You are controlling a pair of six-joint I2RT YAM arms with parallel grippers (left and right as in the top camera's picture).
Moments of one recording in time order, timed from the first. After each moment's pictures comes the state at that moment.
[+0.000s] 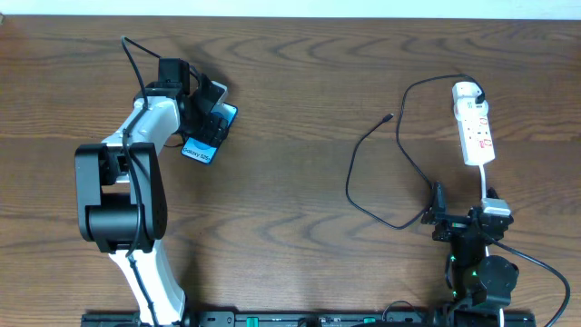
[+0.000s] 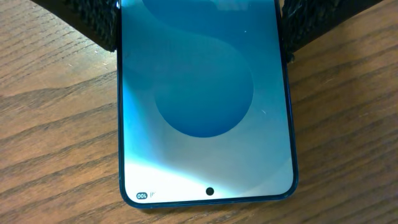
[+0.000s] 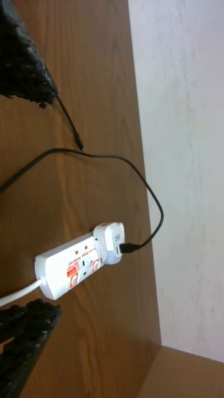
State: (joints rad) left arm 0.01 2.07 1.37 -0.58 0.22 0.45; right arm -0.12 0.02 0.01 -0.07 -0.03 0.08
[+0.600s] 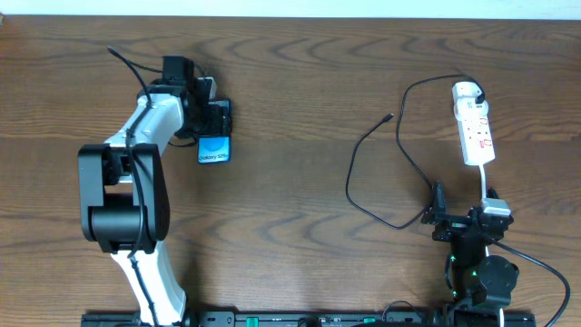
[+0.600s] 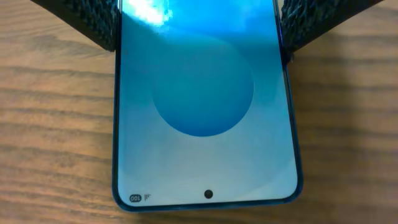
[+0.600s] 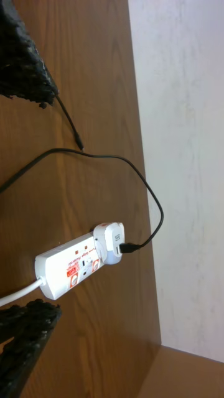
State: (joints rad) left arm -0.02 2.07 1.39 -0.63 0.21 -0.06; right arm -0.12 0.02 0.01 -0.07 -0.03 0.08
